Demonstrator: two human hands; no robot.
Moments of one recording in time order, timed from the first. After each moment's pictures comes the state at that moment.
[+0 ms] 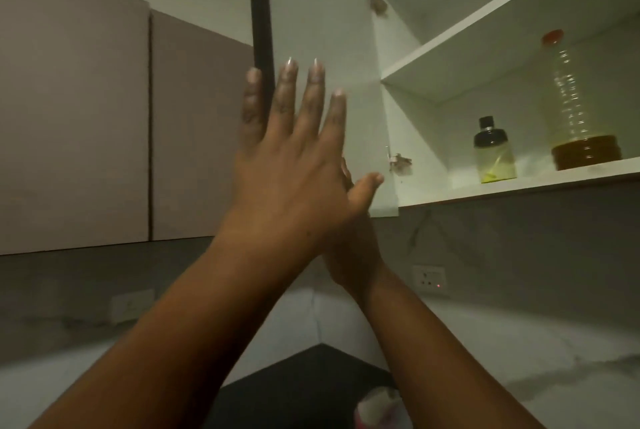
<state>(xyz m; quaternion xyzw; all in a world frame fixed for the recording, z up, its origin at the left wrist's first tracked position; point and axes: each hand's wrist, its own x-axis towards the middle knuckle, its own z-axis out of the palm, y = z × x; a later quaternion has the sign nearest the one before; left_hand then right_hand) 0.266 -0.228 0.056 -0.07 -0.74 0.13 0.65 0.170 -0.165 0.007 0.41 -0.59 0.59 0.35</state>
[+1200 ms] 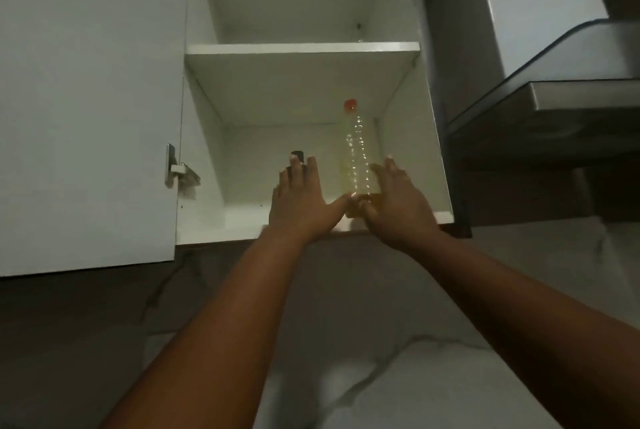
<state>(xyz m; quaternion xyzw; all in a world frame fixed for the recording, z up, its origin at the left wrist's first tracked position) -0.004 0.026 0.087 -0.51 -0.71 -0.36 0.31 0.119 0.126 0.069 -0.25 -0.78 -0.06 0.57</state>
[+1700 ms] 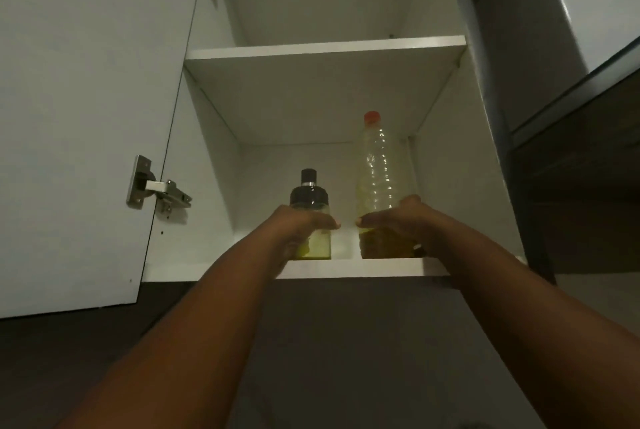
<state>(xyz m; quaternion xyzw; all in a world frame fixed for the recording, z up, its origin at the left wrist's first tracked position) -0.076 0.084 0.125 -0.43 -0.64 -0.64 -0.02 0.065 0.218 0.137 -0.21 -0.76 0.42 0.45</state>
